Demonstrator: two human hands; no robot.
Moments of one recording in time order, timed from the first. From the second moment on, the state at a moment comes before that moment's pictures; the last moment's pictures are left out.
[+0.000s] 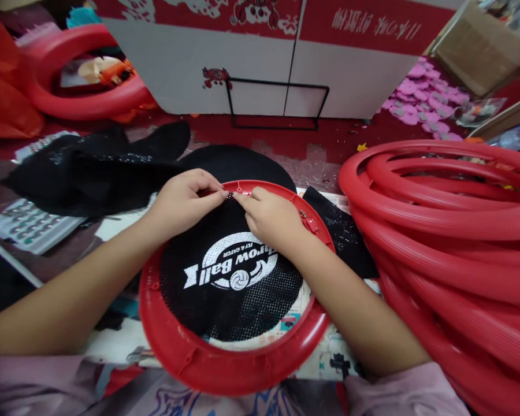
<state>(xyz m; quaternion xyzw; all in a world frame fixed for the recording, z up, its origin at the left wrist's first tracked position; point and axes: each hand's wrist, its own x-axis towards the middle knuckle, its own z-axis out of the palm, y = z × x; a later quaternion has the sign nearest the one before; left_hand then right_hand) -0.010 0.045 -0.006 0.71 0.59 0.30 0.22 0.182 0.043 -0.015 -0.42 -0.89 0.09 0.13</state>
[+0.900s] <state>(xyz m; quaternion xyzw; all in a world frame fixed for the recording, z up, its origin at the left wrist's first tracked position) -0.008 0.049 -0.003 0.72 0.60 0.25 0.23 0.182 0.034 -0.010 -0.44 -0.90 -0.02 0.08</state>
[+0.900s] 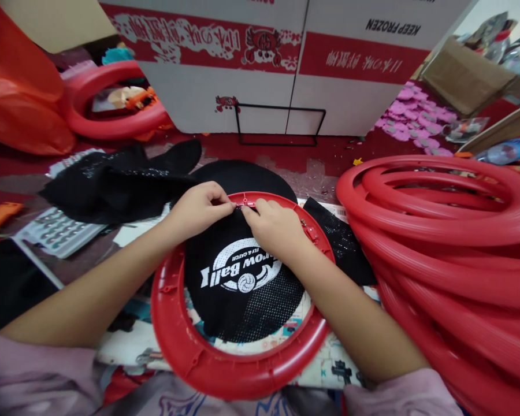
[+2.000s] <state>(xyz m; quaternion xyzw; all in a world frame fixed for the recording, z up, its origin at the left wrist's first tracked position) -0.022 0.027 -0.002 0.89 0.39 0.23 0.06 0.182 0.034 -0.006 -0.39 -0.90 0.09 0.16</state>
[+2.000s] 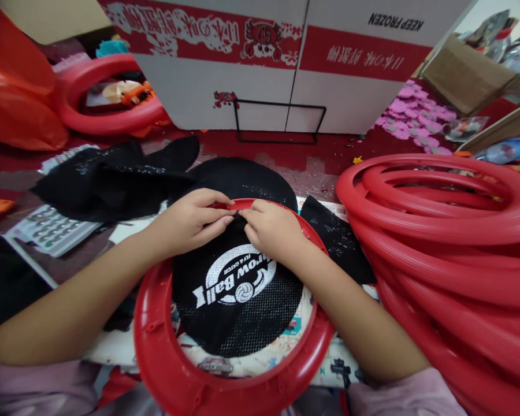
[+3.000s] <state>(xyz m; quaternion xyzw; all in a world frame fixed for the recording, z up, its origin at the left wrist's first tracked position) -0.021 0.022 0.001 0.89 0.41 0.18 0.06 0.178 0.026 0.000 -0.40 -0.92 -0.01 0.05</state>
